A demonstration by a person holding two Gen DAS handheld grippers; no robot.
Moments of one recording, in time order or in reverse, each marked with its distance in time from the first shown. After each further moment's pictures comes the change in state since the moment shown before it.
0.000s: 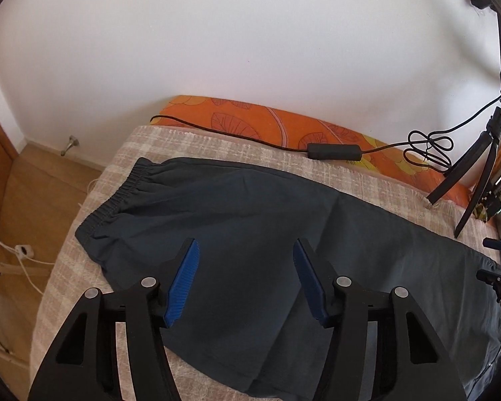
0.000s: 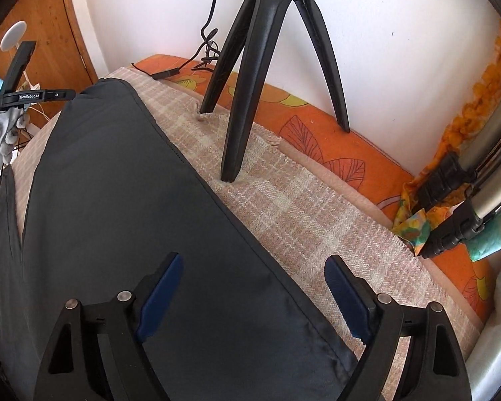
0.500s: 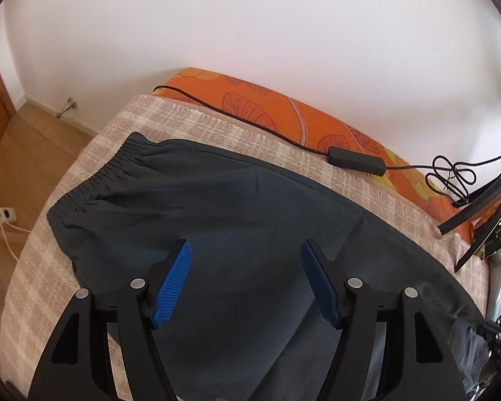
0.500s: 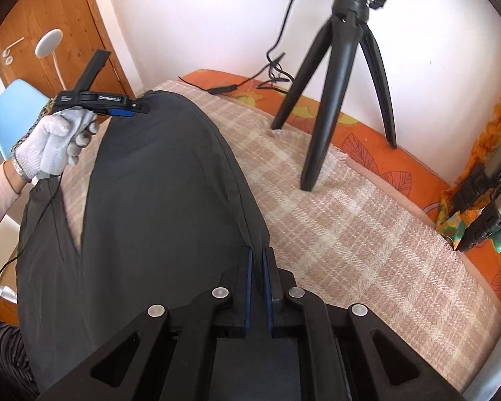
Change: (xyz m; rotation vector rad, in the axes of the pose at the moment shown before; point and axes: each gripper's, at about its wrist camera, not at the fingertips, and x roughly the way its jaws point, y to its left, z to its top) left arm 0.029 0.014 0.015 -0.164 0.051 -0.028; right arm -0.060 0.061 -0.024 -0.030 -0.122 0.161
